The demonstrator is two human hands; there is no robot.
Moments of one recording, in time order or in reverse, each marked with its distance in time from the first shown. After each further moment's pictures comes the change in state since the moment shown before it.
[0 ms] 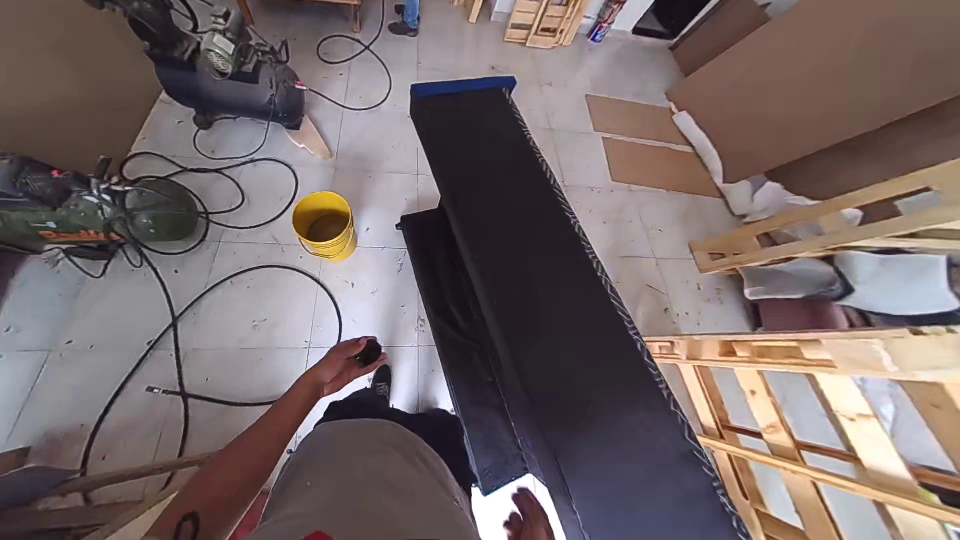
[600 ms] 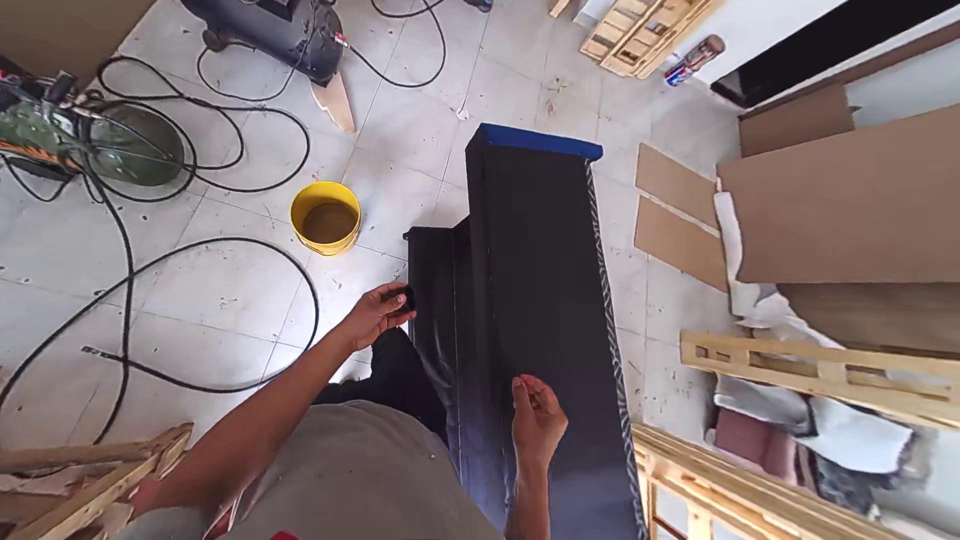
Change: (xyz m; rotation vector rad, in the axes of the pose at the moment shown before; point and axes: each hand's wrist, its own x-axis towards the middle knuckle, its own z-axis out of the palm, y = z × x) left_hand 0.172 0.238 0.081 -0.092 0.012 0.273; right_hand 0.087 -0.334 0.359 -0.504 -0.253 -1.002
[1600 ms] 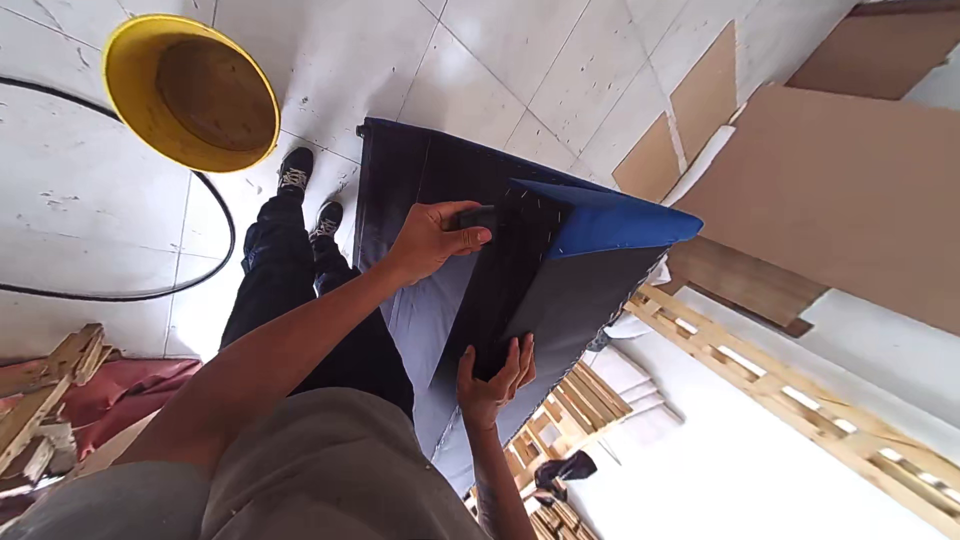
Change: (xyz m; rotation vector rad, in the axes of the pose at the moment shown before) left_hand 0.375 0.159 0.037 -0.119 -0.027 -0.071; right_hand 0.256 -0.061 0.208 -0.918 -0.165 -0.431
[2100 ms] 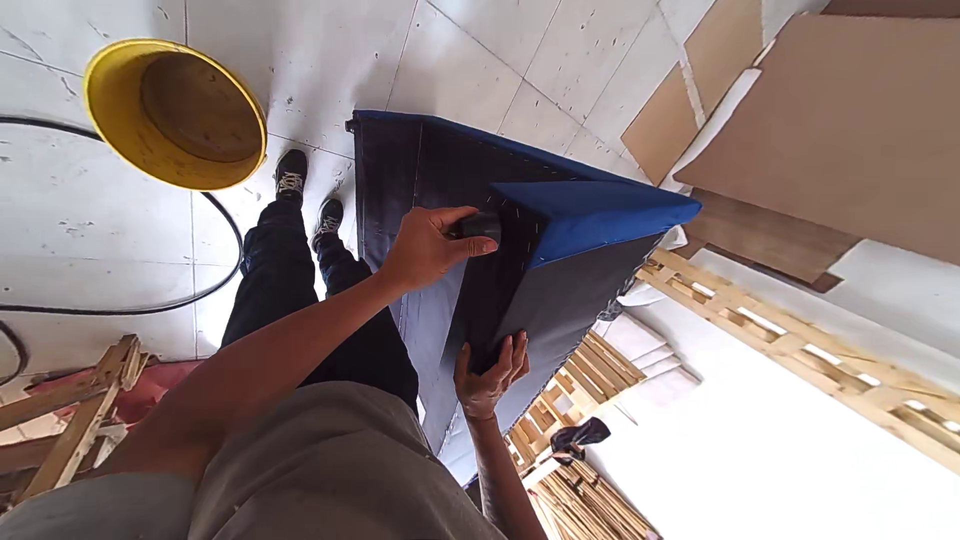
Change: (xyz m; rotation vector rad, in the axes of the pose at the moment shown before) left_hand 0.011 0.030 0.015 0.348 -0.030 -0.020; right_hand 0.000 -0.002 0.001 -0.060 -0.017 0.024
